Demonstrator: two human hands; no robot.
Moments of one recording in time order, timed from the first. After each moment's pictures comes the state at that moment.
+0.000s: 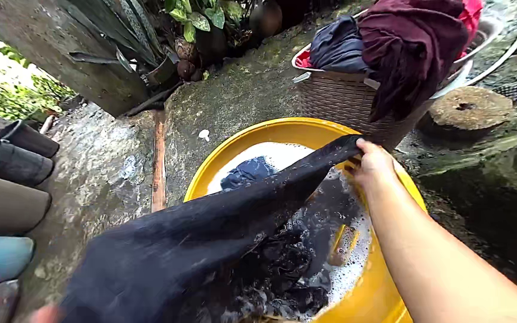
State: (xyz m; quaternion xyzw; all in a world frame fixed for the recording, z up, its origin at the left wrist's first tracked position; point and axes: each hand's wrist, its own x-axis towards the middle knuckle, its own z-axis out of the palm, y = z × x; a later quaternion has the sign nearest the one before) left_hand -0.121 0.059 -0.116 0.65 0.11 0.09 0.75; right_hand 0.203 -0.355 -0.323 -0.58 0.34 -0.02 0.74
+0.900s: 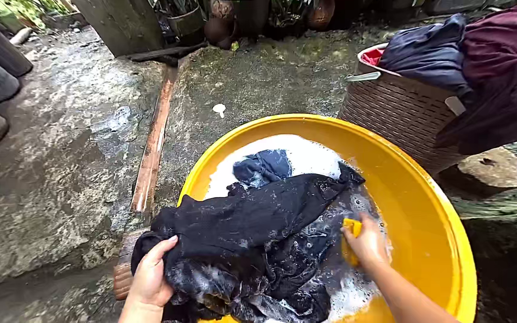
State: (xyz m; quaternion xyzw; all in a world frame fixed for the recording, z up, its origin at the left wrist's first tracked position) left_hand -0.077 0.055 -0.283 0.44 0.39 0.12 0.80; right_hand 0.097 -0.343 -0.427 -0.95 0.08 0.13 0.26
